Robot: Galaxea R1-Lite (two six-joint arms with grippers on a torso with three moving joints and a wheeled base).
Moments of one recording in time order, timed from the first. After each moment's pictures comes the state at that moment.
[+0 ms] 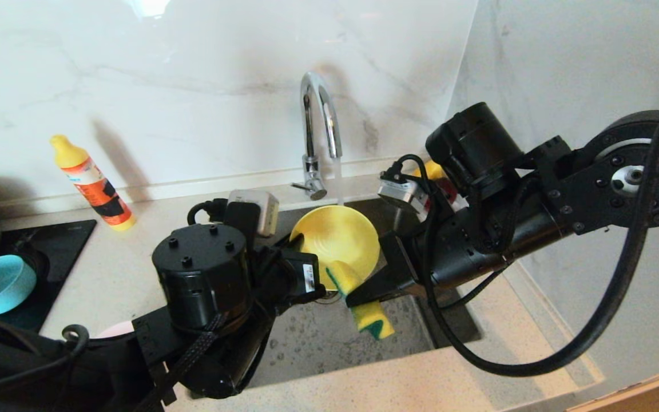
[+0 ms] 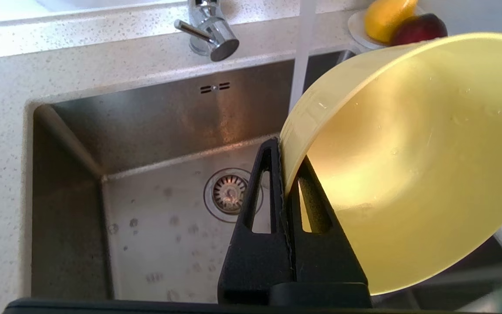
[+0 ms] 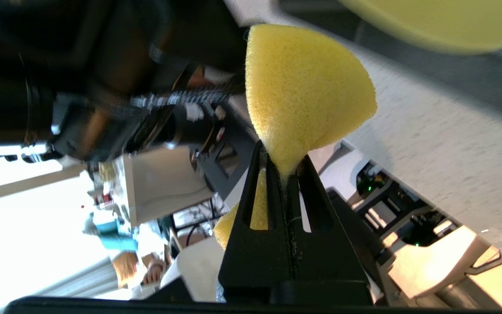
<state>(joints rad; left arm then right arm) -0.81 1.76 -0.66 -1.05 0.58 -0.07 0.72 1.85 -1.64 0.56 0.58 0.49</state>
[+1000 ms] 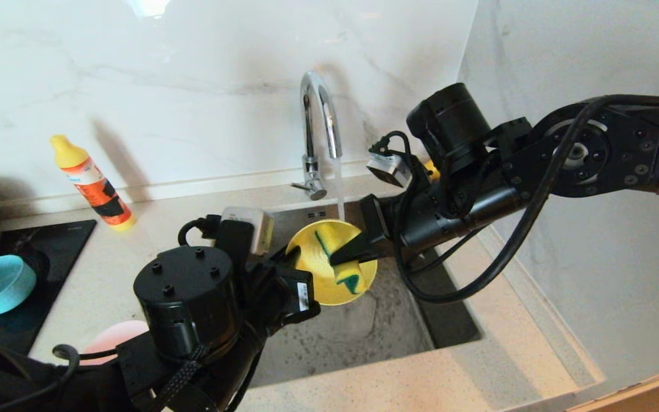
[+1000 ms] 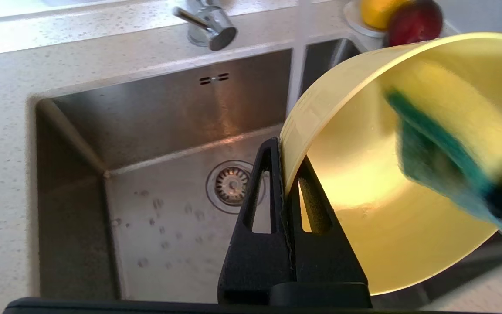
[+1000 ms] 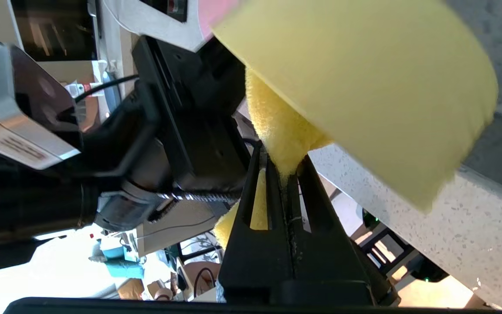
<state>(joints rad) -0.83 1.75 -0.57 -1.13 0.57 -0.04 0.69 1.97 -1.85 0.57 0.58 0.53</state>
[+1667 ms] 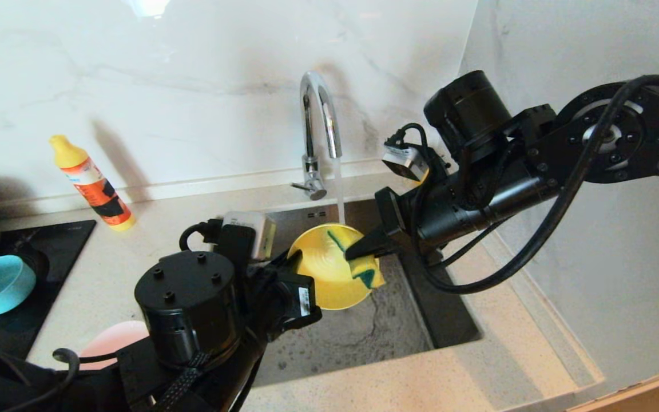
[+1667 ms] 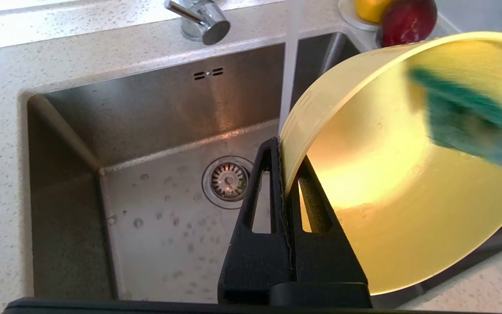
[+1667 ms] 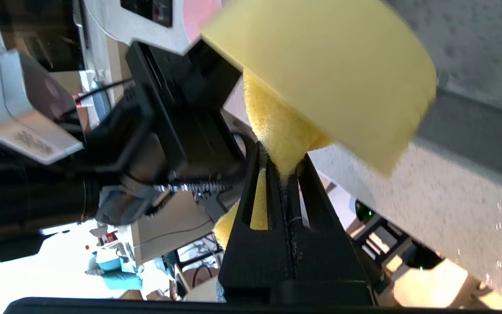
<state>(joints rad) -0.84 1.75 -0.56 -1.13 0.58 -0.05 0.67 1.93 -1.86 0.63 0.54 0.53</state>
